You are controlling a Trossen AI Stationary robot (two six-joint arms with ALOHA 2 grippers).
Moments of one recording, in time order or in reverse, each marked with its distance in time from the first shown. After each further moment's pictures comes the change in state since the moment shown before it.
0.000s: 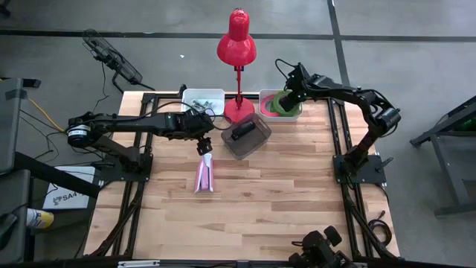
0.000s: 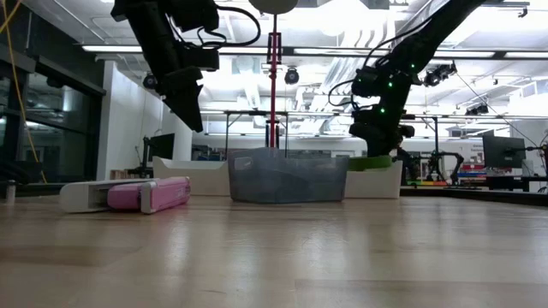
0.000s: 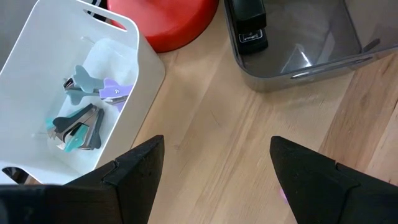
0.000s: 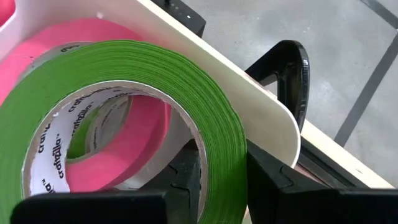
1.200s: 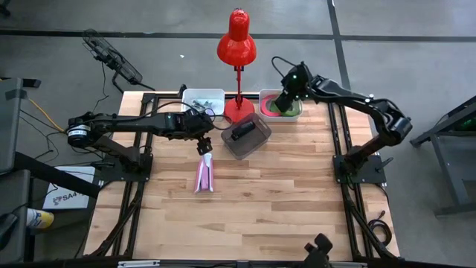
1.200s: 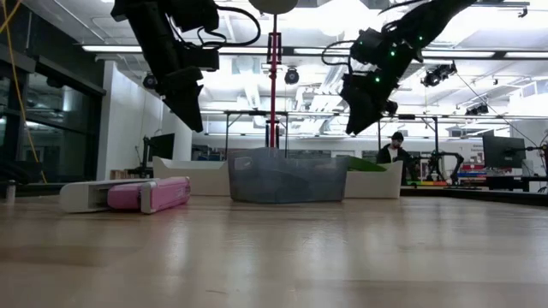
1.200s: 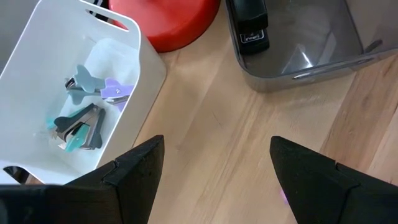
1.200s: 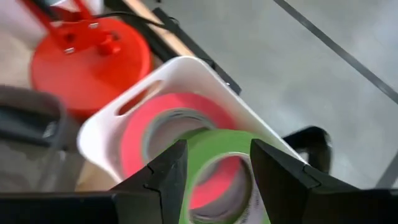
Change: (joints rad) left arm 0.000 0.000 0.000 0.000 -0.003 -0.003; right arm 0.125 -0.159 0.000 0.078 -0.067 -0.068
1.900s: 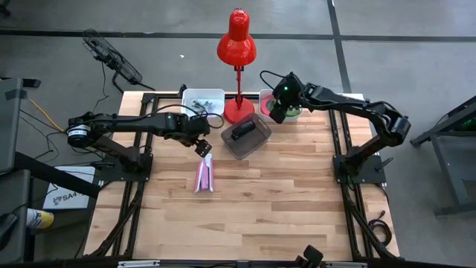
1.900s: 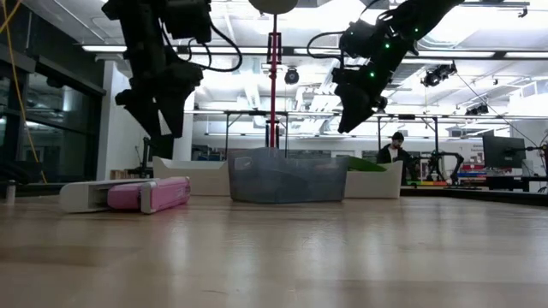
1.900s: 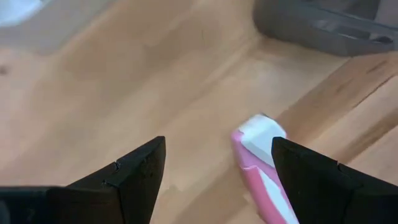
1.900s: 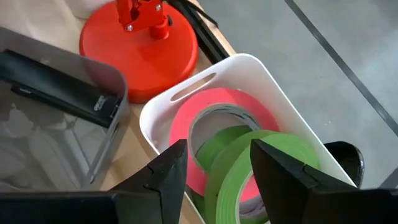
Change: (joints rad) left arm 0.000 0.003 0.000 -0.202 0.168 -0.555; right arm 0.150 0.000 0.000 -0.030 0.067 -0.043
